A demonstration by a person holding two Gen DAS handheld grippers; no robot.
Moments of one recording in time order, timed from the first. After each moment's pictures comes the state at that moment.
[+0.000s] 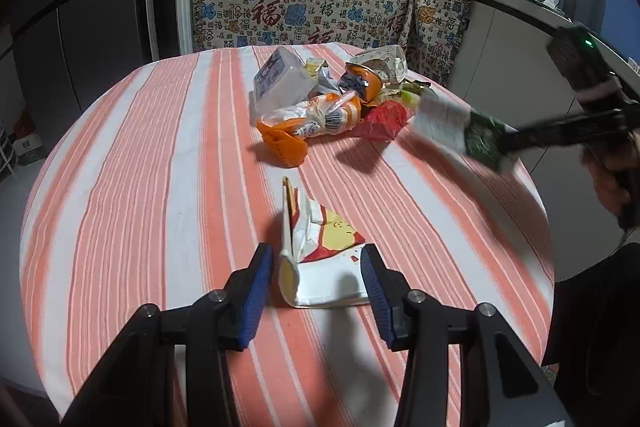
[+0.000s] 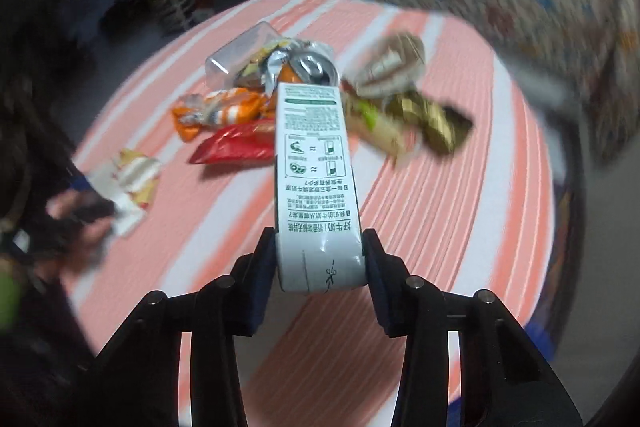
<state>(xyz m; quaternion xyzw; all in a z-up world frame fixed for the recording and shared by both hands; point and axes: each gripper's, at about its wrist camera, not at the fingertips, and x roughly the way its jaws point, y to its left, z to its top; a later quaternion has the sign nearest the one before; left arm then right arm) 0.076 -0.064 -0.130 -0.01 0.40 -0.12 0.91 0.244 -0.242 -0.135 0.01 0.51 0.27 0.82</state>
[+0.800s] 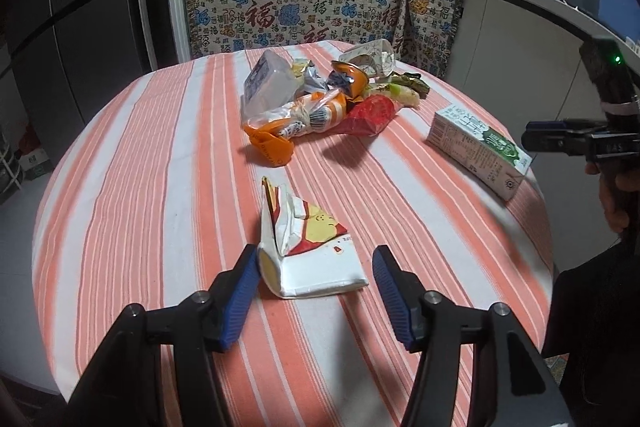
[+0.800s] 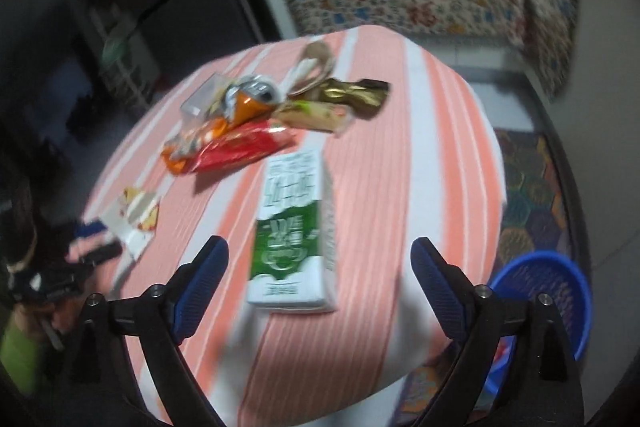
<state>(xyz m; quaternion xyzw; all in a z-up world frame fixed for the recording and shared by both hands) 0.071 -0.082 -0.122 0.03 0.41 -0.10 0.91 0.196 -0.261 -0.131 0.01 0.43 0.19 0.88</state>
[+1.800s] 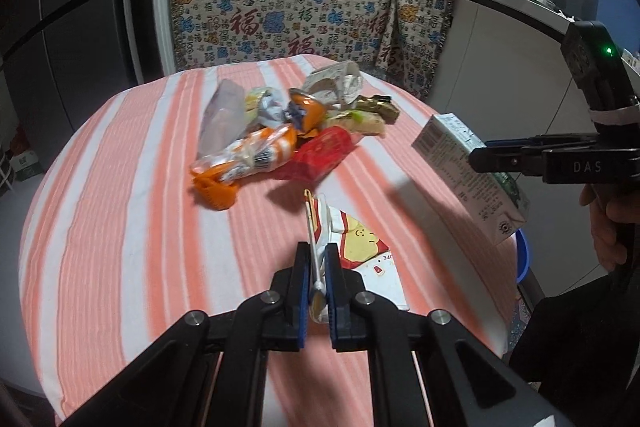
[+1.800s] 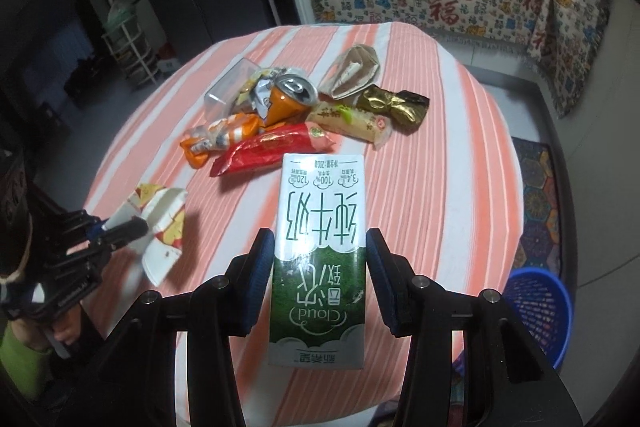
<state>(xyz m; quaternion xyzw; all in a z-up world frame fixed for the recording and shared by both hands) 0.092 -0.135 -0.096 0.01 0.40 -0.12 0.91 0.210 -0.240 -0.114 0.02 0.45 0.19 0.87</state>
